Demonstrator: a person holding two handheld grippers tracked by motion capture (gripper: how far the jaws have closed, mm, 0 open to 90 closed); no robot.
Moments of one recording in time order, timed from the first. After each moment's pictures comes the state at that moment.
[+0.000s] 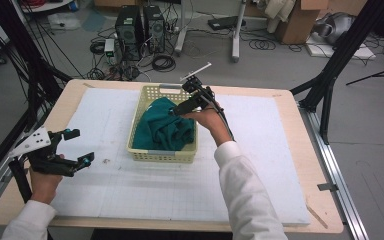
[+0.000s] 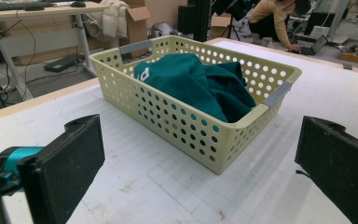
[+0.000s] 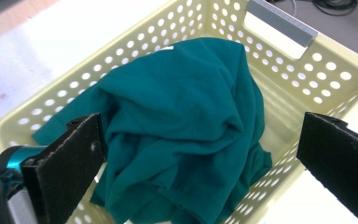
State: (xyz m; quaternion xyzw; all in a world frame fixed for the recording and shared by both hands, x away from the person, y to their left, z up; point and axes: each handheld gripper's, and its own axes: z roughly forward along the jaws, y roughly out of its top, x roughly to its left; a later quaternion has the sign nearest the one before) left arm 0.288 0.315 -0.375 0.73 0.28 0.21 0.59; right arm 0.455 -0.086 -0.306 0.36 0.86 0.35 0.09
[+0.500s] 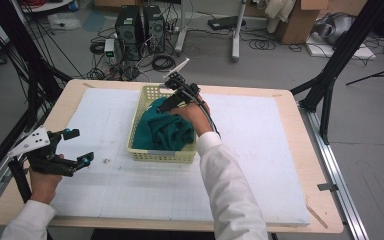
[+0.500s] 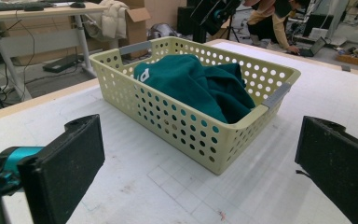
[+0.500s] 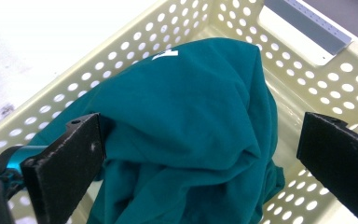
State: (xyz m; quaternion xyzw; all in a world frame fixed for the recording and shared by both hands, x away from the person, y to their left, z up) left arm 0.288 0.317 -0.375 0.73 0.28 0.21 0.59; right arm 0.475 -0.041 -0.310 0.37 0.88 0.29 0.09
